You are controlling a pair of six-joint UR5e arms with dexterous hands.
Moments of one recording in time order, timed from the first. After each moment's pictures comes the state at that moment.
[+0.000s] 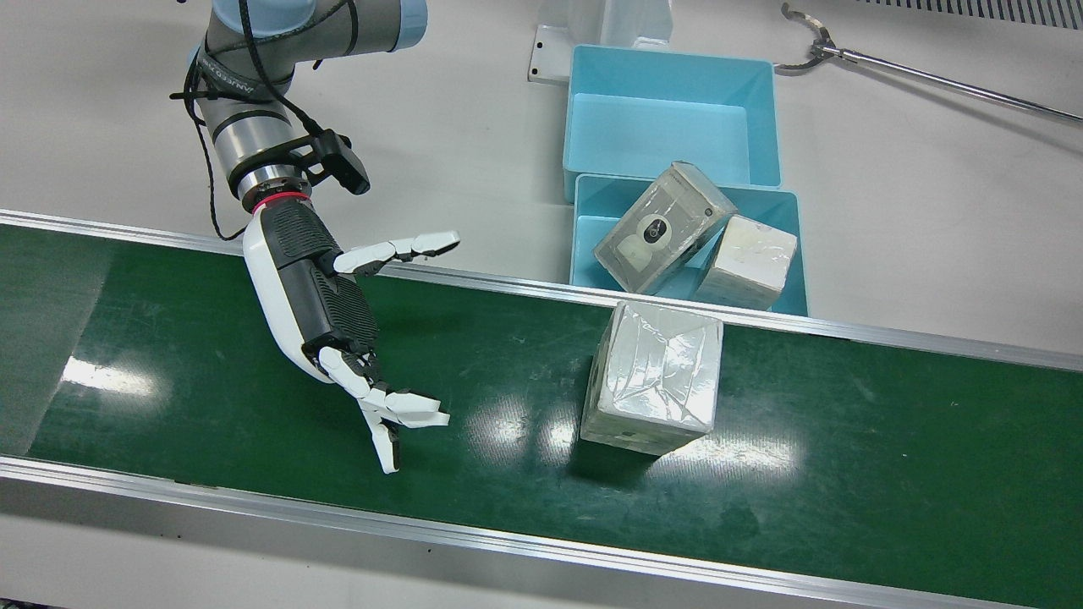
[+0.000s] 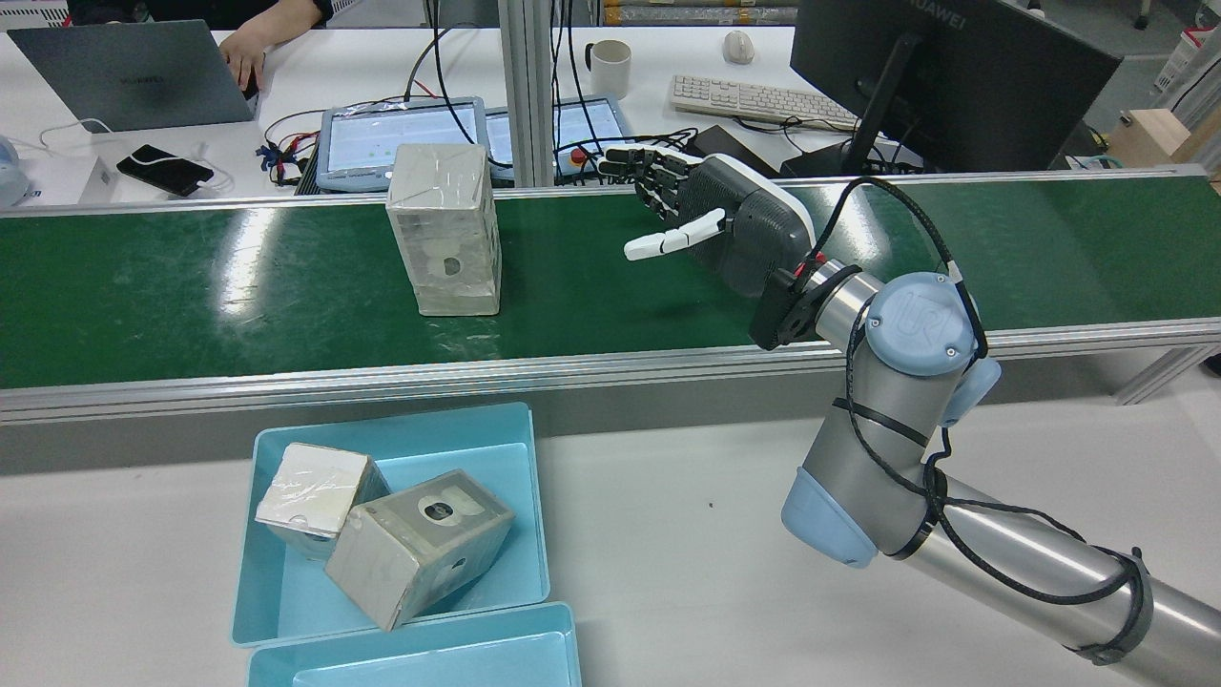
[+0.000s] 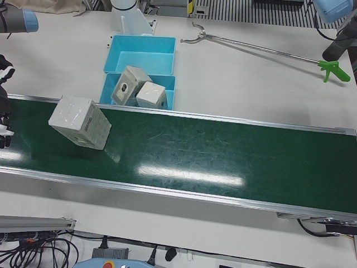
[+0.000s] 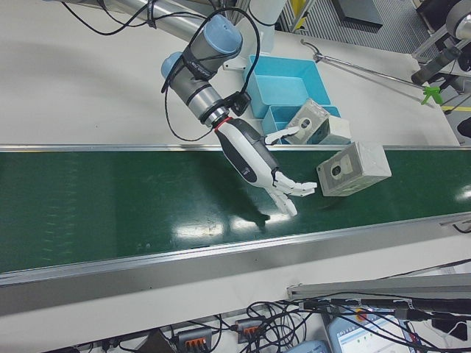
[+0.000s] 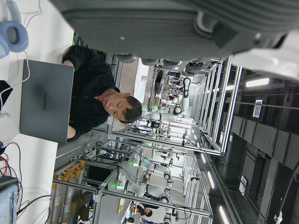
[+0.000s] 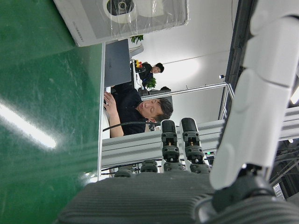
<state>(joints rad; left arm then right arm) -1.81 -1.79 -1.75 0.44 1.92 -0.15 0.80 -0.98 1.73 -3.51 -1.30 -0.02</state>
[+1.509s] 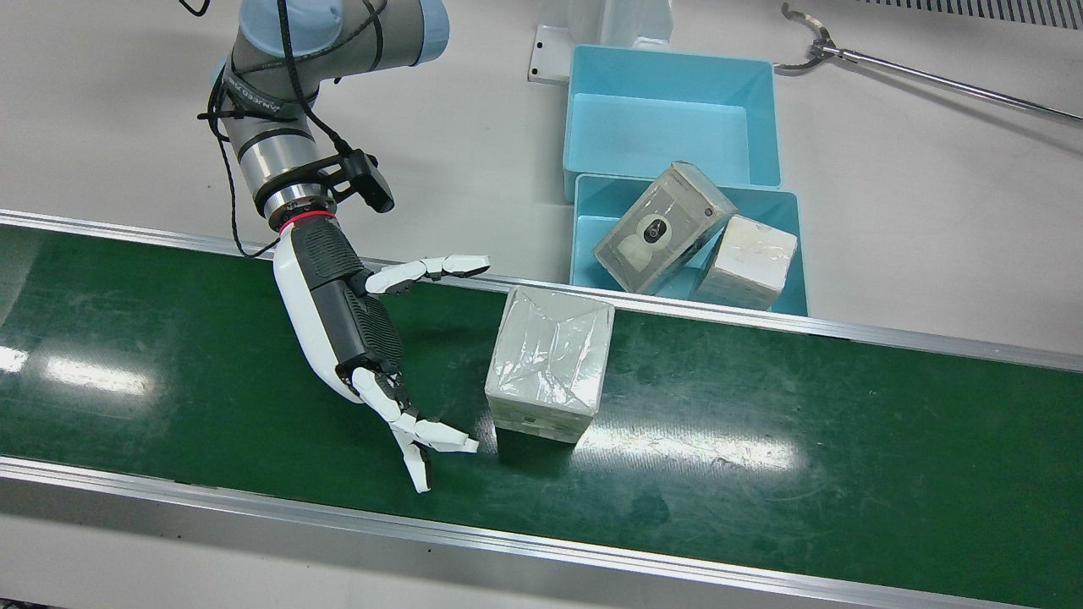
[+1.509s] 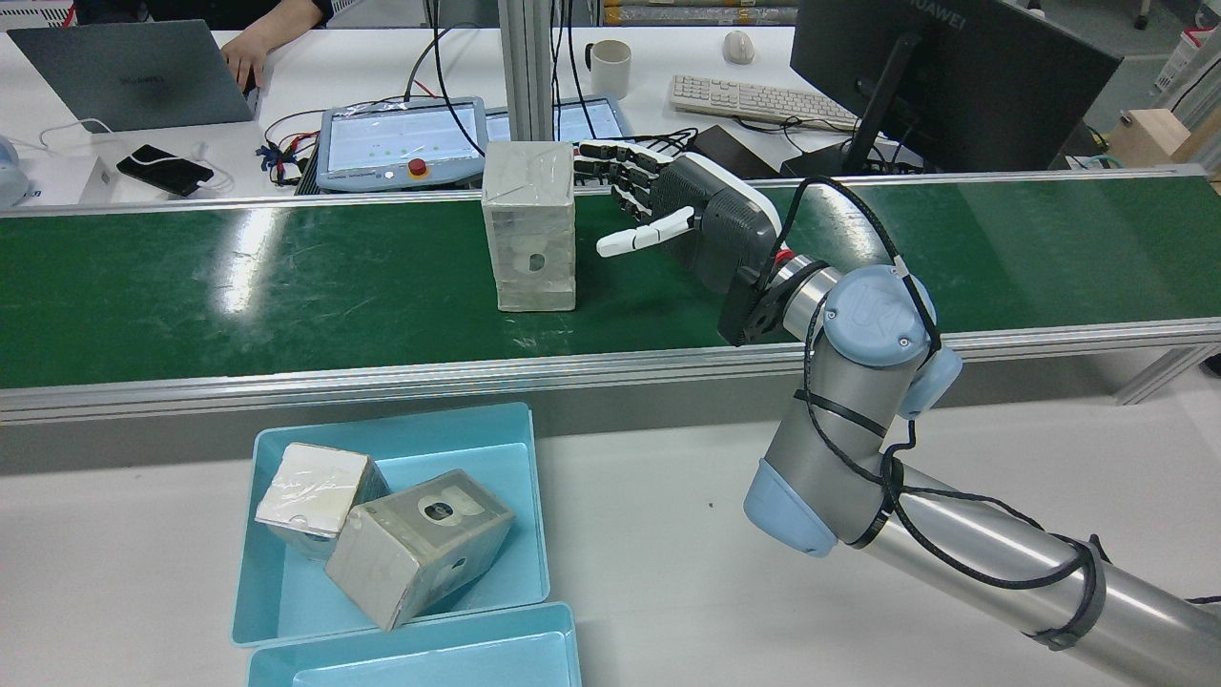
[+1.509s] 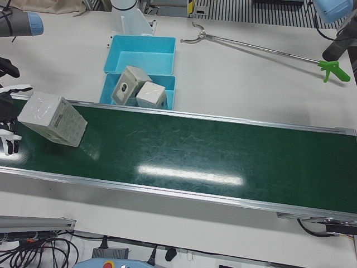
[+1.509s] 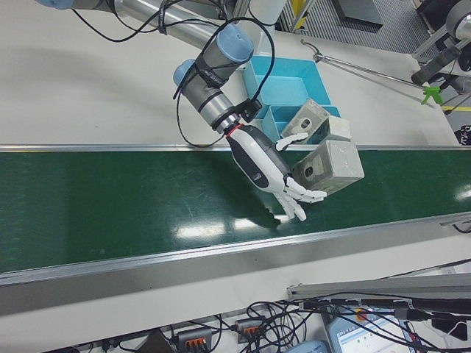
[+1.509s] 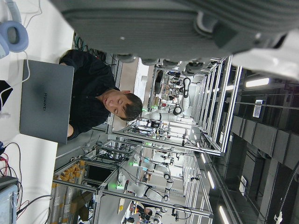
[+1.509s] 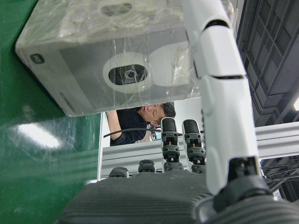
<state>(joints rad) -1.81 -1.79 -1.75 0.44 1.92 -0.15 0.78 -0.91 1.66 -3.51 -1.29 -0.06</state>
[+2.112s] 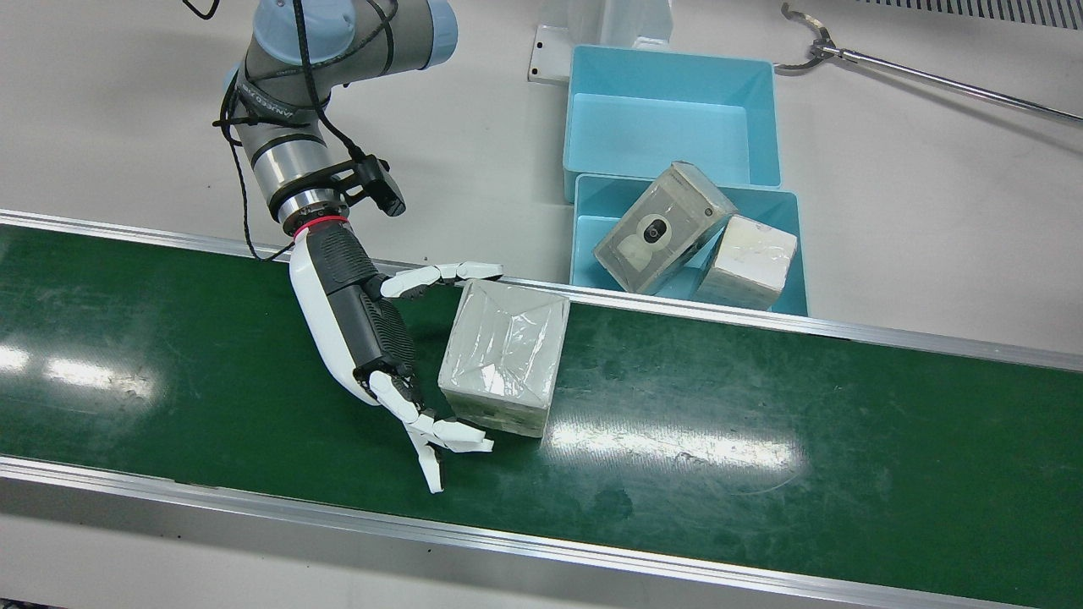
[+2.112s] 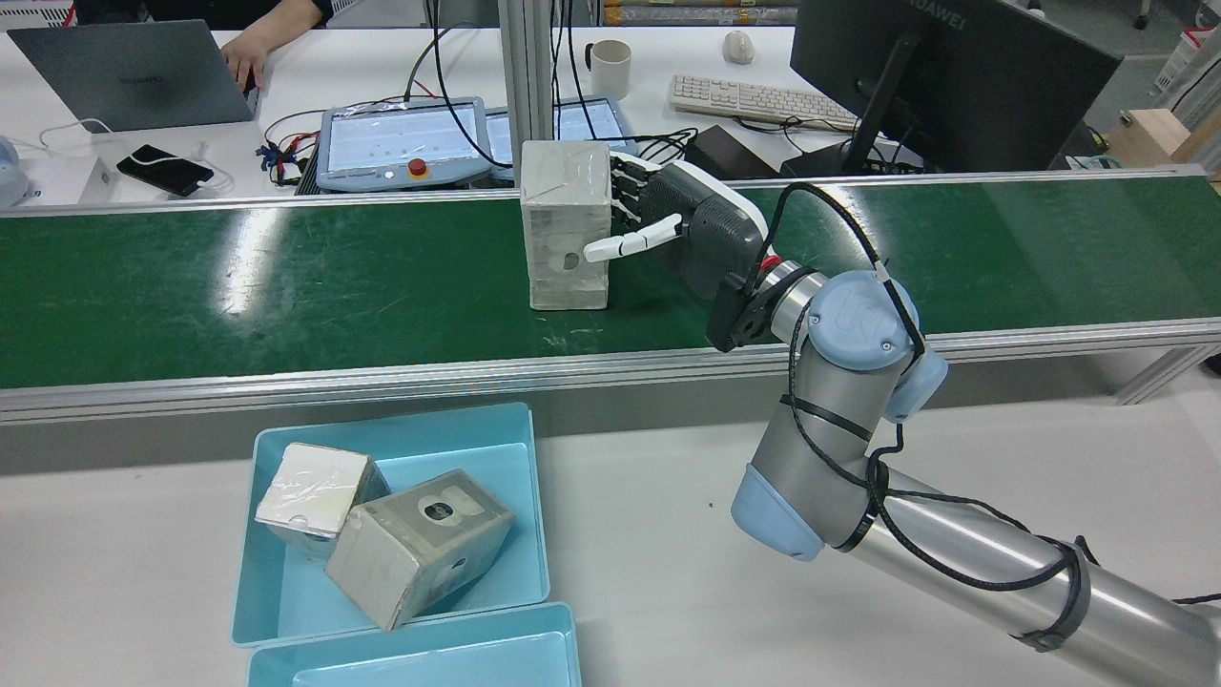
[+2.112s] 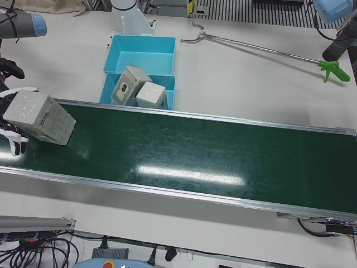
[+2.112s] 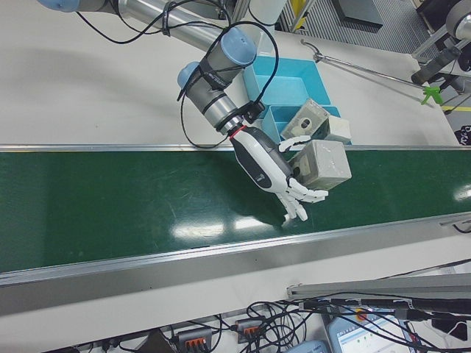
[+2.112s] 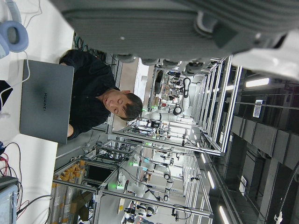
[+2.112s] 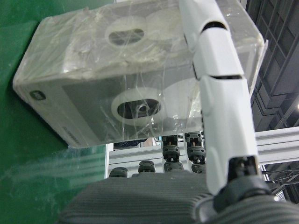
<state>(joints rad) -1.81 -1.79 -1.75 0.44 1.92 -0.15 0.77 -0.90 1.64 -3.51 -1.29 -0.06</state>
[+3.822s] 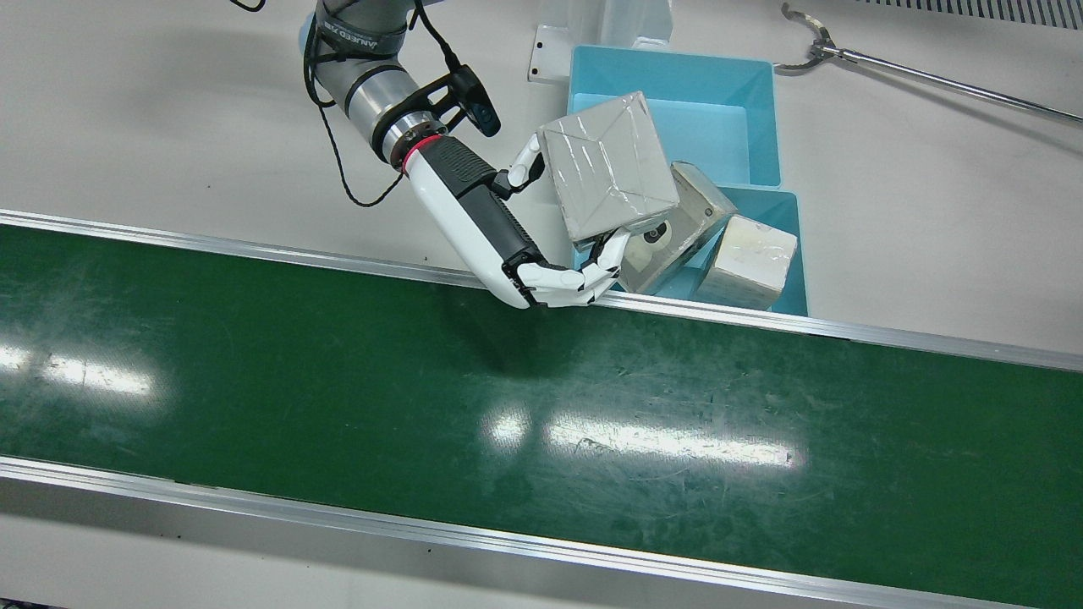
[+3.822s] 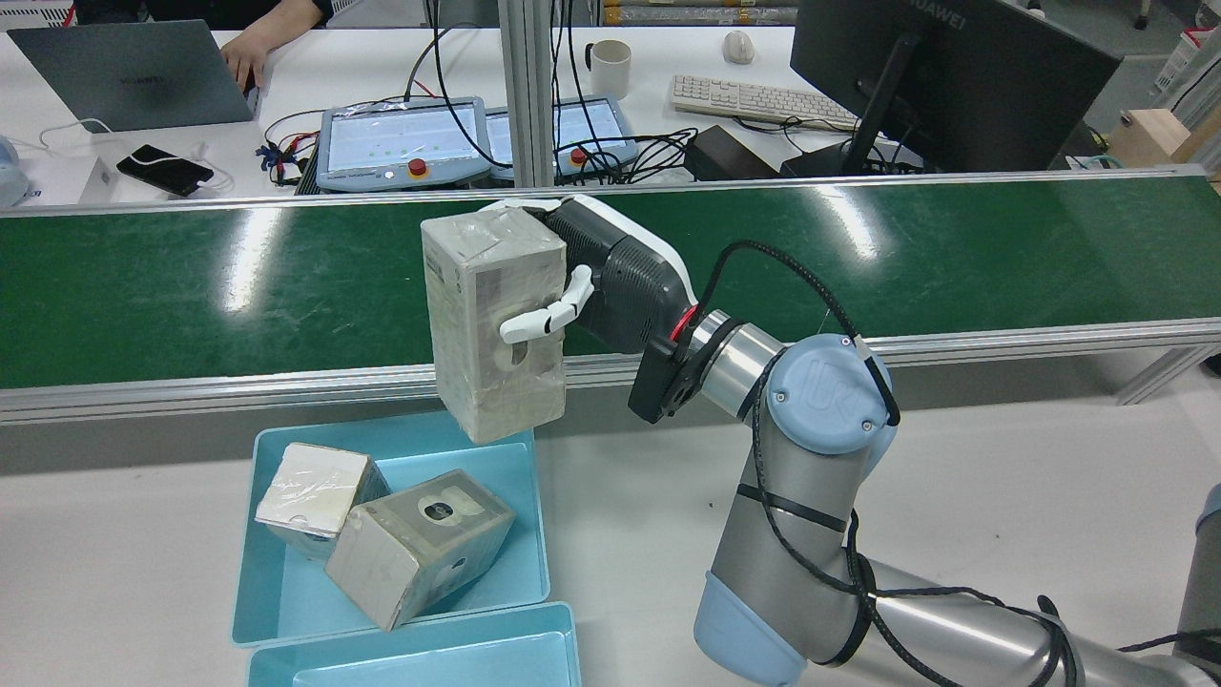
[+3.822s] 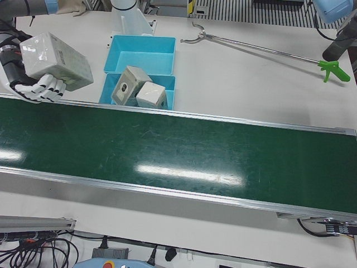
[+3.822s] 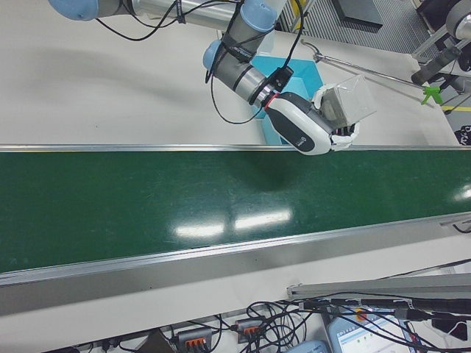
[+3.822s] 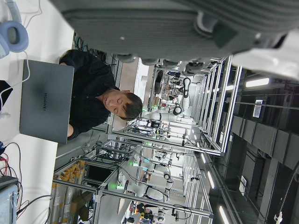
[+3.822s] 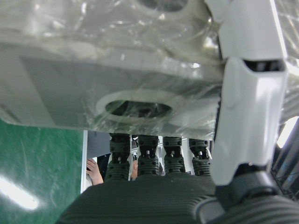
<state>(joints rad) -1.81 -1.79 -1.75 0.44 1.92 -0.15 0.63 -0.86 1.80 -3.52 -1.28 -0.10</state>
